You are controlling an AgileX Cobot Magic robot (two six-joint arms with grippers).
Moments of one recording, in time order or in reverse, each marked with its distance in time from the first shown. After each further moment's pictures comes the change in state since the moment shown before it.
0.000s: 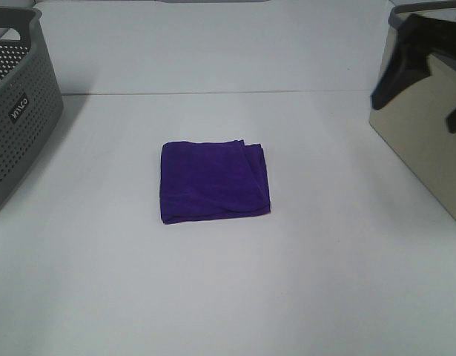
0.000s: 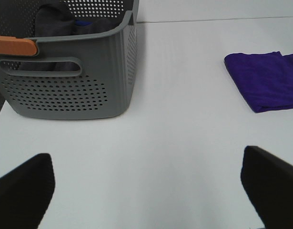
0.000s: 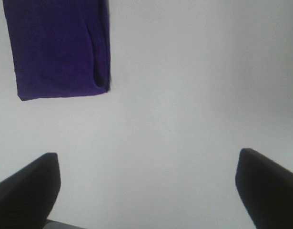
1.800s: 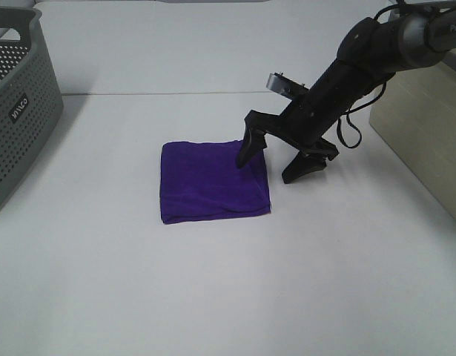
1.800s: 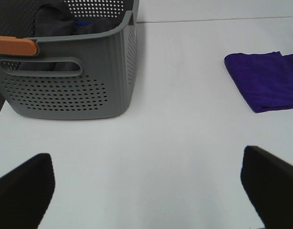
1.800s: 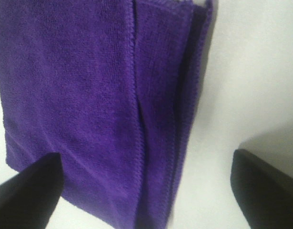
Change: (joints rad) left arm 0.000 0.000 0.000 0.000 0.000 0.000; right arm 0.173 0.762 -0.399 0.298 -0.129 -0.256
